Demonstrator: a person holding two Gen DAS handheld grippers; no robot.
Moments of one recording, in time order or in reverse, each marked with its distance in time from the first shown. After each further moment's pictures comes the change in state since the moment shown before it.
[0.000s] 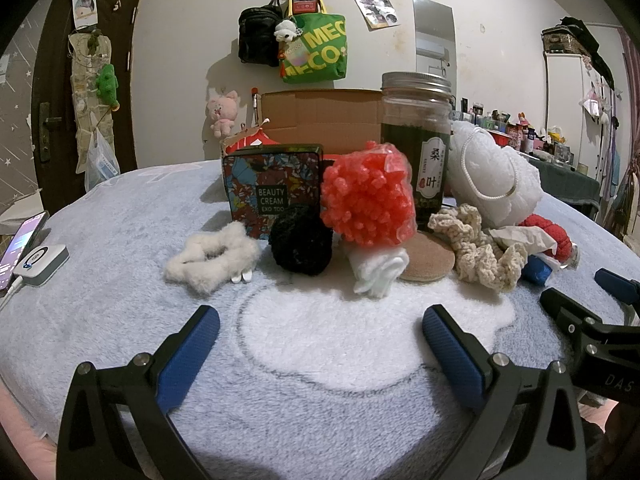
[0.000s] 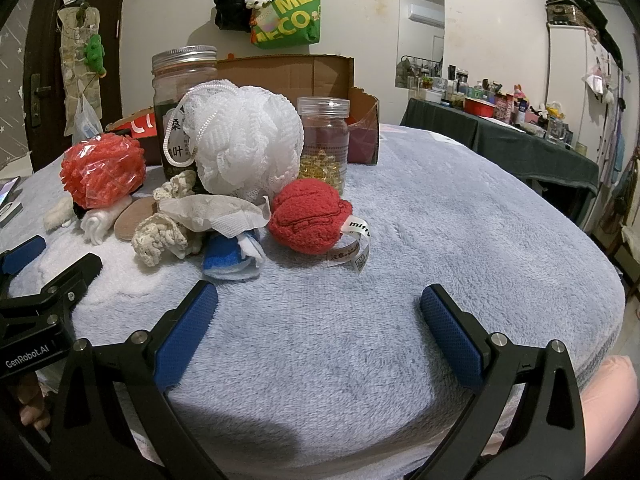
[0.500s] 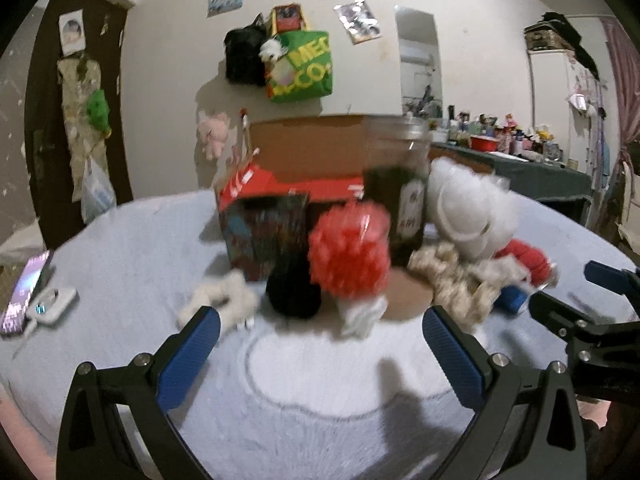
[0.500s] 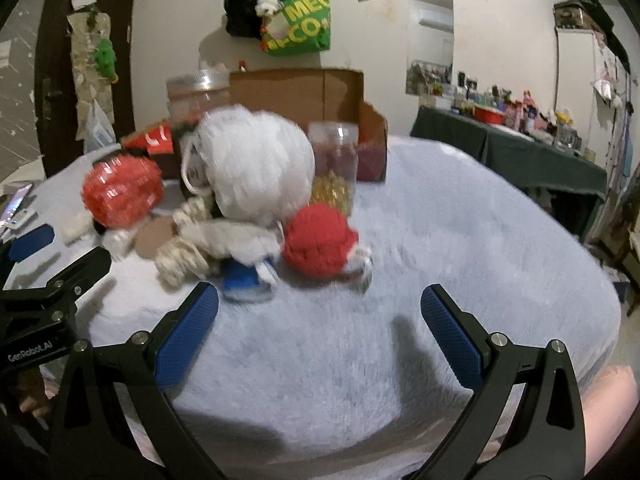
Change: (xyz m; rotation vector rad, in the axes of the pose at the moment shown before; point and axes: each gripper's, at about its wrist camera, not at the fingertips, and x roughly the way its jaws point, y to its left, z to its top) left arm -0.021 -0.009 0.032 0.067 -0.068 -0.027; right arm -0.014 -0.002 0.017 -0.017 -0.030 0.047
